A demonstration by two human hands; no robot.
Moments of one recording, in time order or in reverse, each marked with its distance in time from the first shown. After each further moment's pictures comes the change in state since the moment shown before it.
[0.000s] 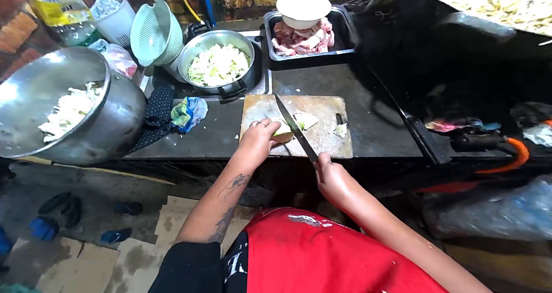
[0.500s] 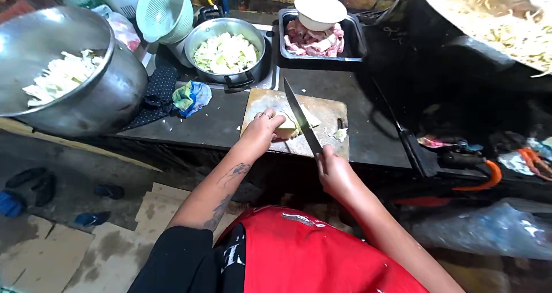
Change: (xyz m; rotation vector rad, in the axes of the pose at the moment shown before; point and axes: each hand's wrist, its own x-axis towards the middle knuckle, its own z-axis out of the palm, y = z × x) left_hand 0.001 -0.009 0.004 -0.093 0.041 0.035; right_hand 0.002 -0.004 -0.010 -0.027 0.104 -0.050
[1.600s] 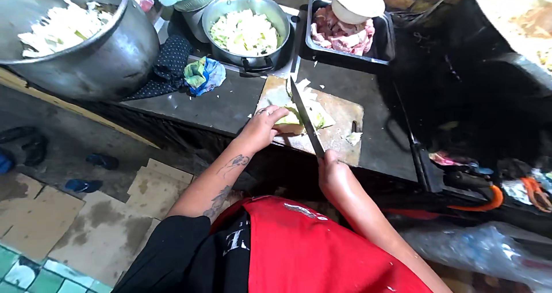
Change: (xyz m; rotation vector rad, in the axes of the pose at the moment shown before) left_hand -0.021 -0.037 0.019 -0.215 0.136 -0.019; right_hand -0.003 -0.027 0.010 -0.202 -0.059 0.038
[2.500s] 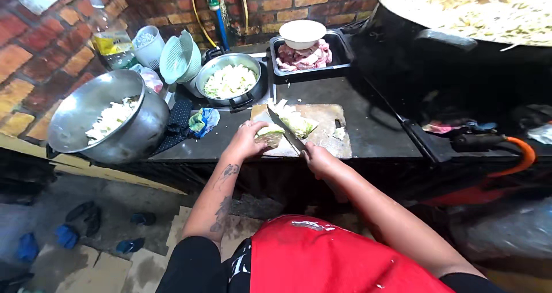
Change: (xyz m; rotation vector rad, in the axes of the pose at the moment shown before) left_hand 0.012 0.027 -0.045 0.187 -0.126 -0.090; right_hand 0.056 0.030 0.011 0.339 -0.128 -0.069
